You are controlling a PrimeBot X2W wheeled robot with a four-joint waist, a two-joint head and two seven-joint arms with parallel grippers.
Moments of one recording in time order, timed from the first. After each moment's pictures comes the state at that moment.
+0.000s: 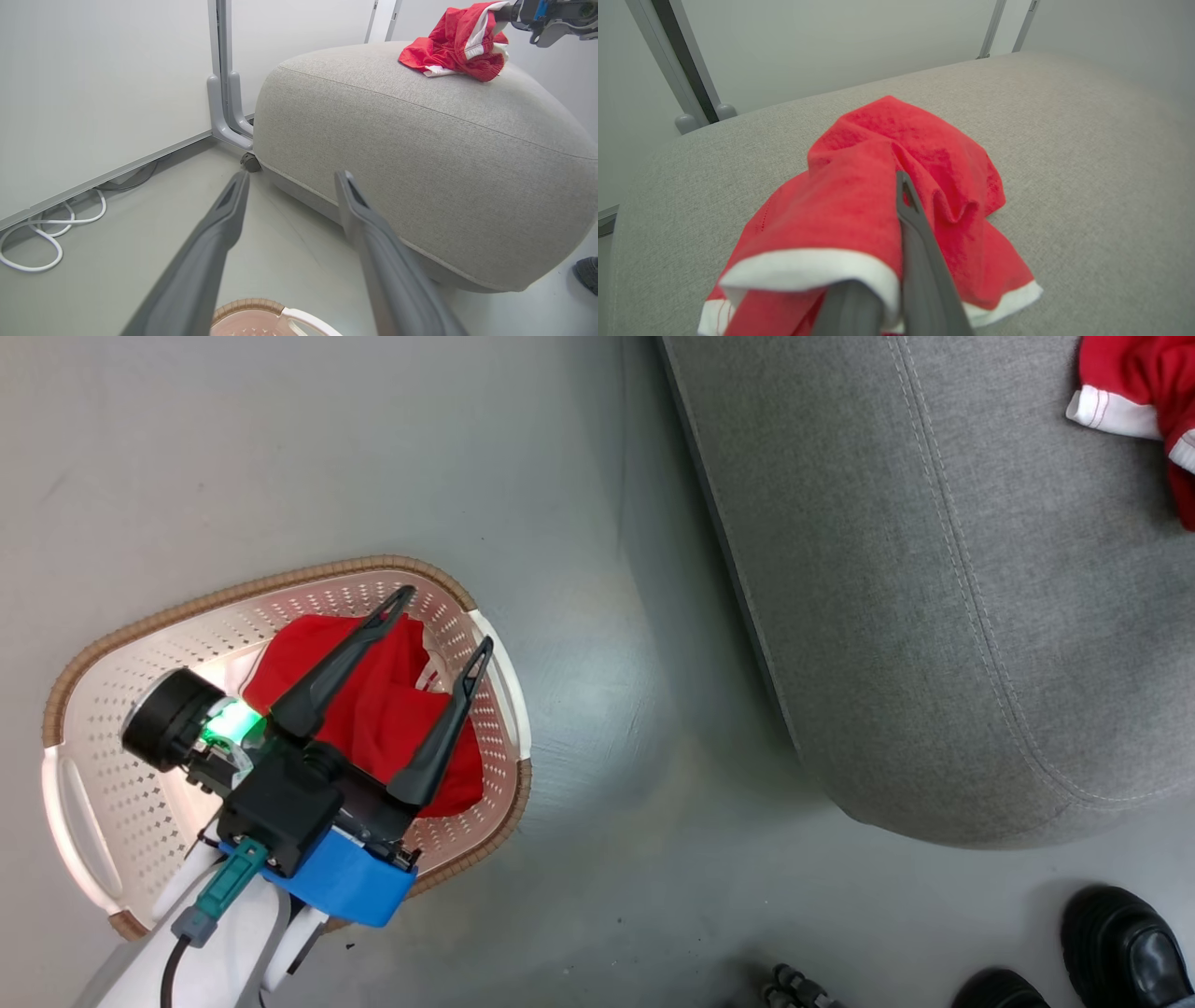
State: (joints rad) left arm -0.37 0.48 -0.52 -0.02 -0.24 -0.12 -0.25; right arm -0.97 -0.40 -0.27 0.96 0.36 0.13 -0.26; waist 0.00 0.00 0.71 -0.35
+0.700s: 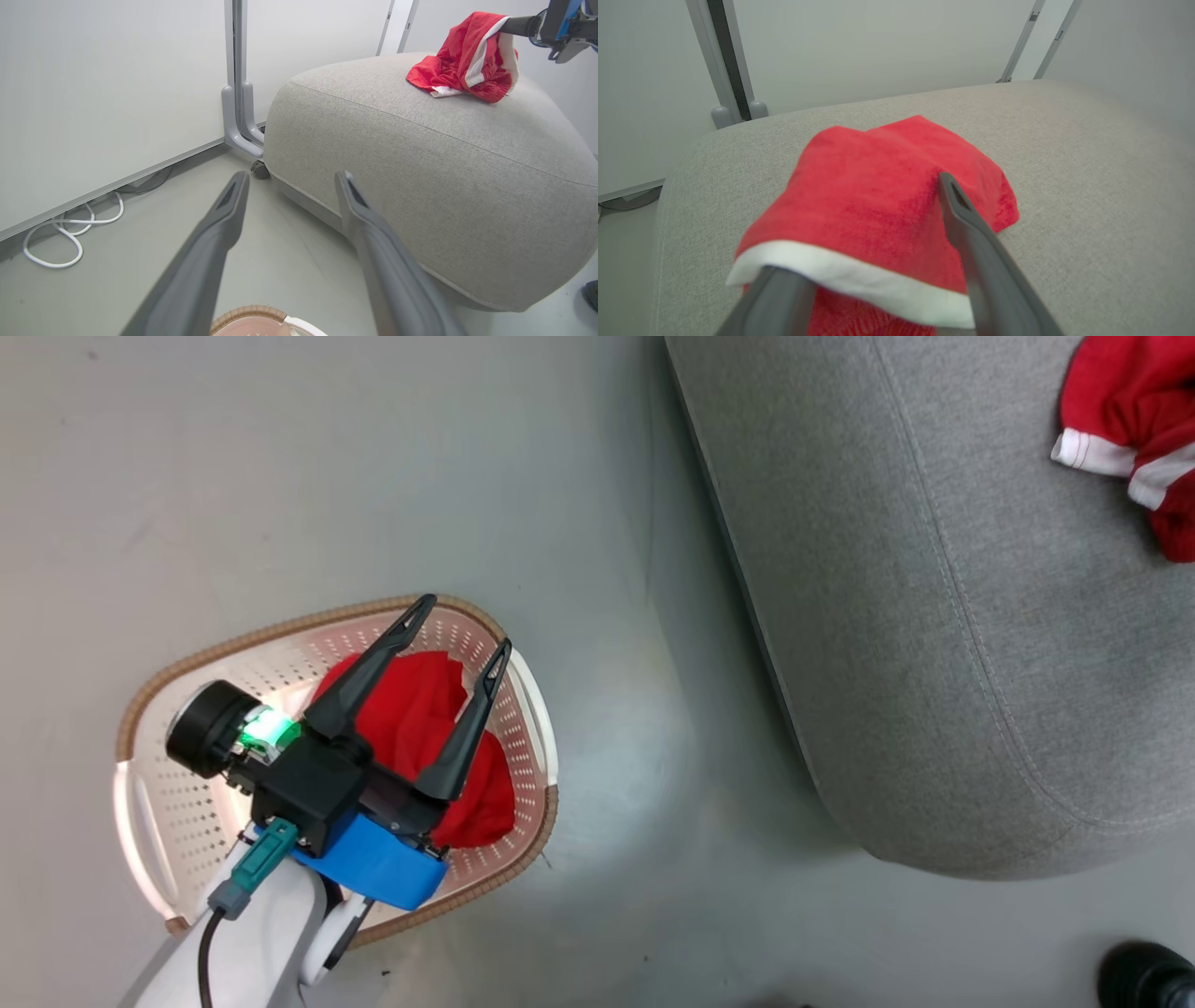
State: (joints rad) left arm -0.39 0.41 -0.53 0.07 -0.28 -0.12 -0.26; right arm -0.89 -0.41 -0.23 0.90 0.28 0.13 -0.26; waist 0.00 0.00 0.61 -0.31
